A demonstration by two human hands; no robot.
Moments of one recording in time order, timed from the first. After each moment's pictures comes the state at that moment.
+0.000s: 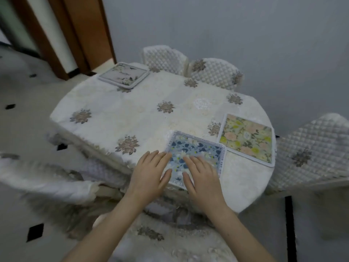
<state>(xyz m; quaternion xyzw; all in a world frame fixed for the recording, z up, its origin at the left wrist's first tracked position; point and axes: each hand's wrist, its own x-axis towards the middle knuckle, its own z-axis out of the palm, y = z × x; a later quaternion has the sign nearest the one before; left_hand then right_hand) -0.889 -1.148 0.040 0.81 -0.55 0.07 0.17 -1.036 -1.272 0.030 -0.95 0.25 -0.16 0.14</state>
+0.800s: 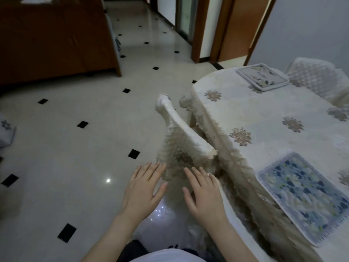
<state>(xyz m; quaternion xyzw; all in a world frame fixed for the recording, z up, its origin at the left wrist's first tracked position) -0.963 -0.791 0.022 0.97 -0.16 0.01 0.18 -0.987 -0.994 0.019 -0.97 -0.08 -0.06 0.20</state>
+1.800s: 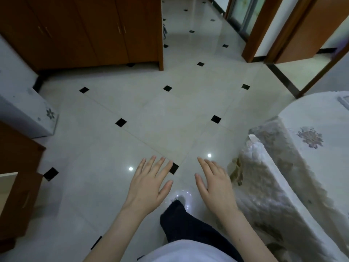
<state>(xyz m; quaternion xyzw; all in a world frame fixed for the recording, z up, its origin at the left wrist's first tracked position) -0.685 -0.489 0.000 0.99 -0.09 -0.02 0.10 -0.655 -0.706 -0.001 -0.97 -0.12 0.02 0.22</state>
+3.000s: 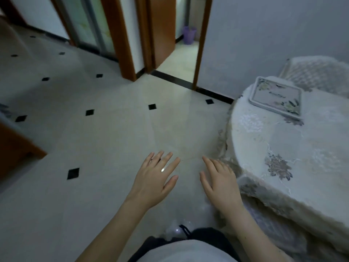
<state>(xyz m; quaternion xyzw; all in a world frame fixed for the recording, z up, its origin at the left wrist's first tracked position) -0.010 -0.646 0.027 0.83 -0.54 -0.01 0.12 -0.163 -0.806 0.024 -0.94 0.28 -0.10 0.16</state>
